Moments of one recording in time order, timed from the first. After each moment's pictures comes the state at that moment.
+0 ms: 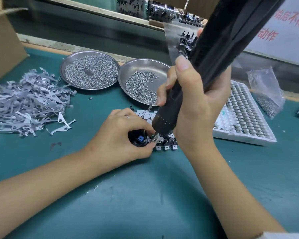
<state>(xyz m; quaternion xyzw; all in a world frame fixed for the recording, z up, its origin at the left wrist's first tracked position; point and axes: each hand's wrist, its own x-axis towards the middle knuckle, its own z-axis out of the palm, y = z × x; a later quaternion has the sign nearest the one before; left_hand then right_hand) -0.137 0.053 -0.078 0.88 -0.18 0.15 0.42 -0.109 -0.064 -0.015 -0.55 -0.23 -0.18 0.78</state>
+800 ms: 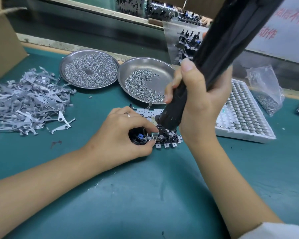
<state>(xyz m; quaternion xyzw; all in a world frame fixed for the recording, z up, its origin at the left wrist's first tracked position) -0.137 0.053 -0.080 0.88 -0.19 0.16 0.41 -0.099 -0.075 -0.019 -0.55 -0.22 -0.20 0.78</state>
